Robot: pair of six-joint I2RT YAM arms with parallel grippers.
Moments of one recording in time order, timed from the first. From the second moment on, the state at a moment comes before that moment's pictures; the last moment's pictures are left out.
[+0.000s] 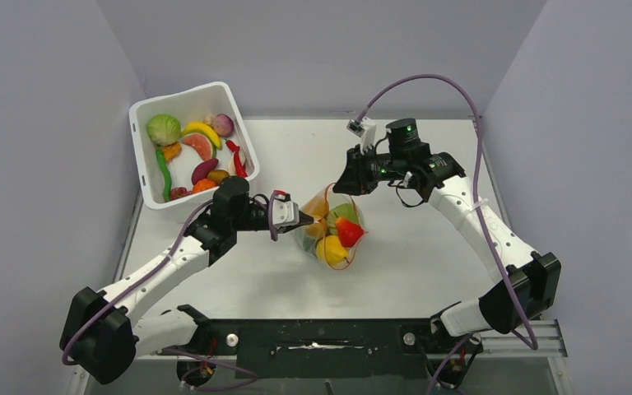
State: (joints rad) left arm -0.59 1.13 0.73 0.11 0.82 0.49; right arm 0.46 1.42 1.39 -0.63 -0.67 0.09
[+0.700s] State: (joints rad) left arm -0.58 1.12 0.76 0.02 0.79 0.48; right arm 0.49 1.42 1.39 -0.64 -0.50 0.08
